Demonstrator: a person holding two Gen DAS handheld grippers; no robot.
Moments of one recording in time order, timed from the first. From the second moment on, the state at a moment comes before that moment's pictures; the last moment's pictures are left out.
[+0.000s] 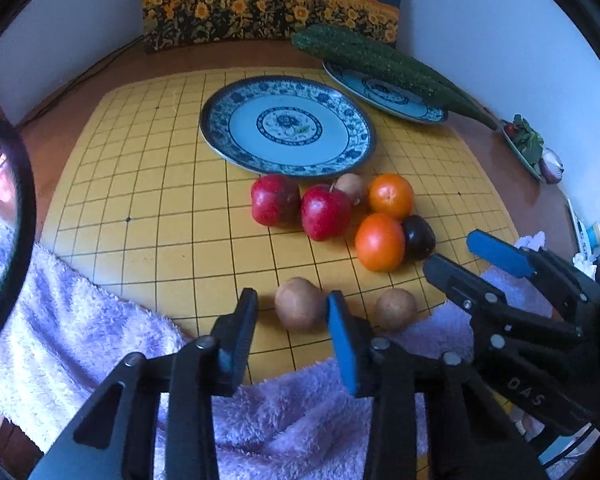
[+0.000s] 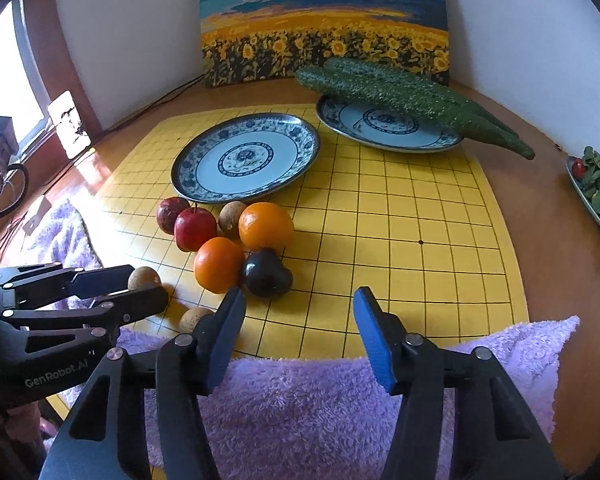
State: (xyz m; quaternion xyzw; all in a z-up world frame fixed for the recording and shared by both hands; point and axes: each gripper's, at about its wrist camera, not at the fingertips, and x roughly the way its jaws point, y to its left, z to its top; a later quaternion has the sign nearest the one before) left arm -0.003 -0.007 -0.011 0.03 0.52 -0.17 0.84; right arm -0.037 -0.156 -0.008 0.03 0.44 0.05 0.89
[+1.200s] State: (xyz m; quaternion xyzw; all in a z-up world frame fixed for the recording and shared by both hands) left arm -0.001 0.001 -0.008 0.01 0.51 -0.18 0.84; right arm -0.020 -0.142 -0.019 0.02 0.45 0.10 0.89
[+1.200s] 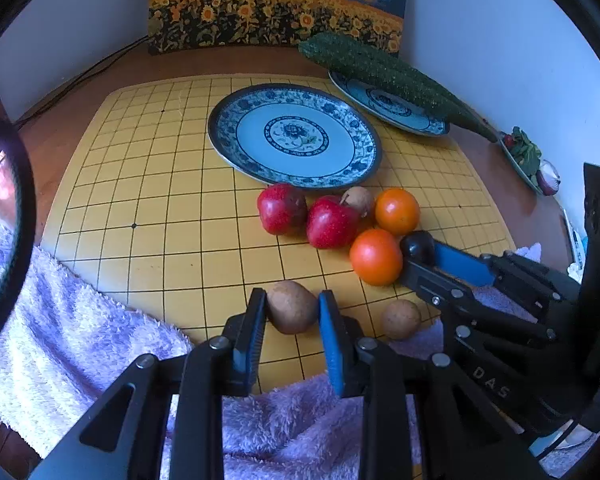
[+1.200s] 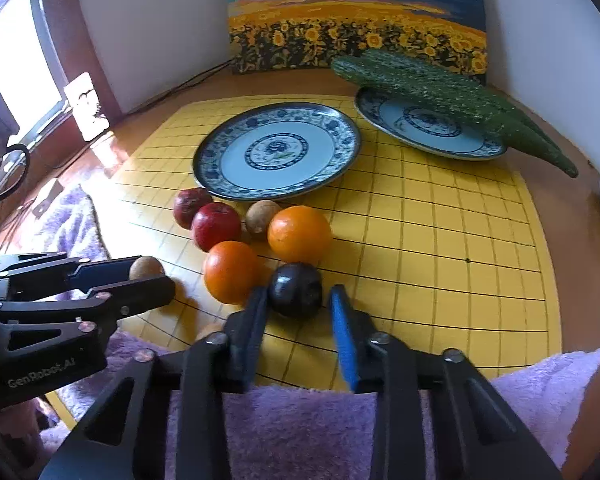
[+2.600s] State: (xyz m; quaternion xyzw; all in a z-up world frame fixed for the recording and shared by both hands) left arm 0.038 -0.016 0.032 0.04 0.46 -0.16 0.87; right arm -0.005 -0.149 0.026 0.03 0.40 0.11 0.91
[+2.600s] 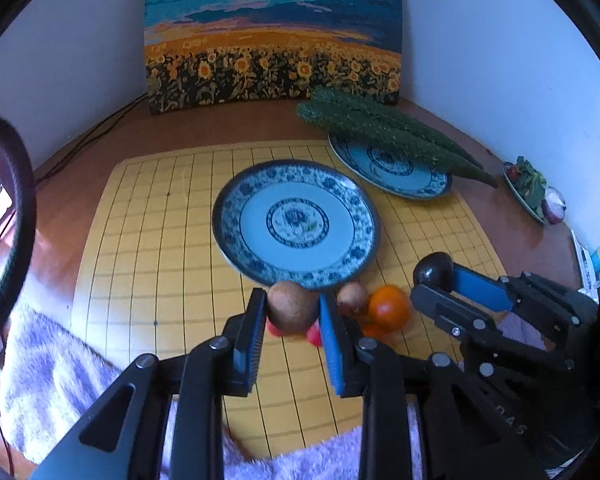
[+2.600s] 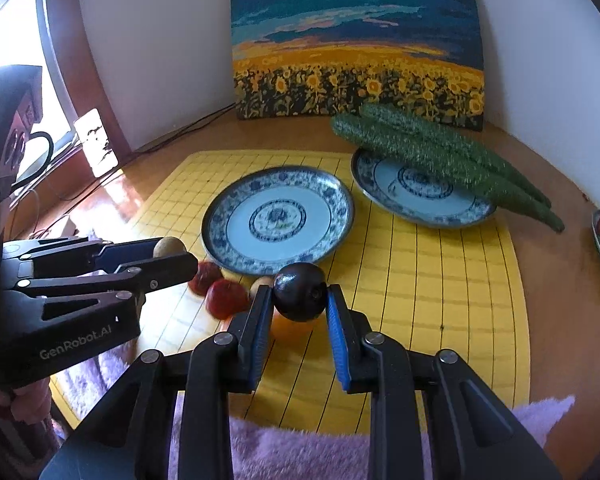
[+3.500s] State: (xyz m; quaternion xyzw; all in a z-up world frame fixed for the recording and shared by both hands) left arm 0.117 -0.031 0.049 0.04 0.44 -0.16 0.88; right arm 0.078 -0.143 0.032 0.00 0.41 0.12 0.90
